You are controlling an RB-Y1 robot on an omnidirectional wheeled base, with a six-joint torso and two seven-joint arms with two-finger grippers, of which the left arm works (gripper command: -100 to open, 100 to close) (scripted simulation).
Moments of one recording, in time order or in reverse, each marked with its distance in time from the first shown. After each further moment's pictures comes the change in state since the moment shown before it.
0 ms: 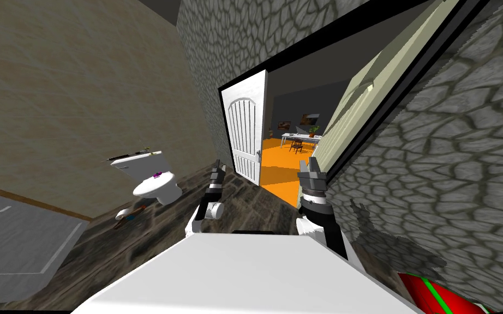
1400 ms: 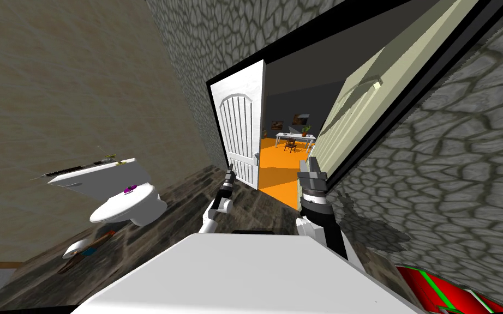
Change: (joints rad) arm -0.189 0.005 -0.078 0.359 0.056 -0.008 -0.031
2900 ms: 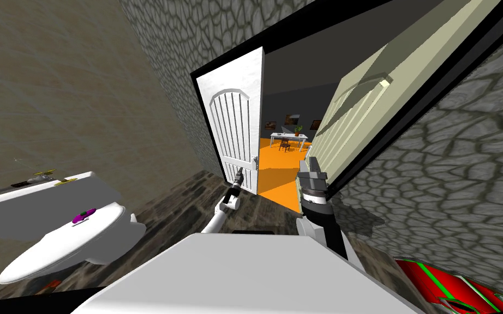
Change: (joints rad) arm -0.199 -0.028 -0.076 0.366 0.063 0.002 -0.028
